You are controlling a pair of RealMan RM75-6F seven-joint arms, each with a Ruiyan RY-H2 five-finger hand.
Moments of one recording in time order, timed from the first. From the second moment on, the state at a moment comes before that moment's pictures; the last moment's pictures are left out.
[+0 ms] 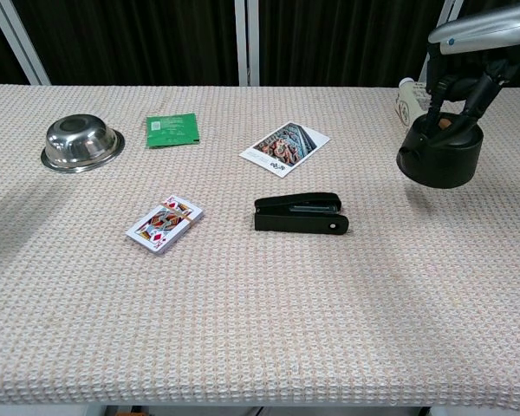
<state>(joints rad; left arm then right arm) -0.35 -1.26 -0.04 -1.44 1.47 1.21 -0.22 0.97 -1.06 -0.03 -1.65 -1.17 0.75 -0.05</state>
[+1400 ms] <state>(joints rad) -0.35 -1.31 -0.03 -1.39 1.47 1.21 -0.21 0.77 -1.16 0.12 -1.55 -1.42 0.98 0.17</state>
